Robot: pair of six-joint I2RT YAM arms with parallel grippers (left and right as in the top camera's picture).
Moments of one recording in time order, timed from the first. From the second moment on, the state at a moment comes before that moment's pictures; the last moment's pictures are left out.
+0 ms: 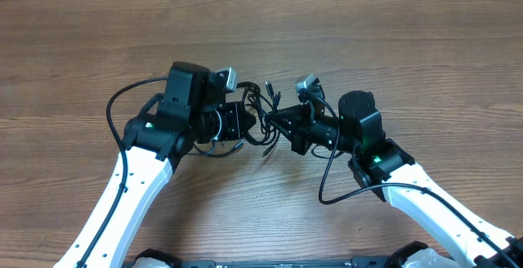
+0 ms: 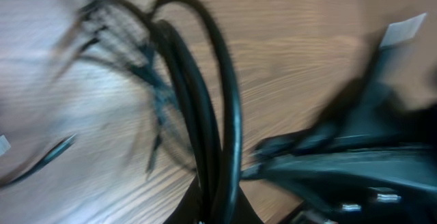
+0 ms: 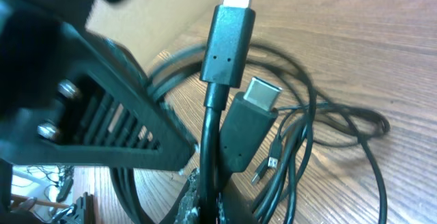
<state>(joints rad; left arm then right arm) -0.33 1.31 1.10 -0.70 0.53 -0.47 0.49 1.32 0.70 0.27 -0.63 0.30</state>
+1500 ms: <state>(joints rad) -0.30 1.34 1.08 0.03 0.80 -1.24 0.20 1.39 0.74 -0.13 -0.62 0.67</state>
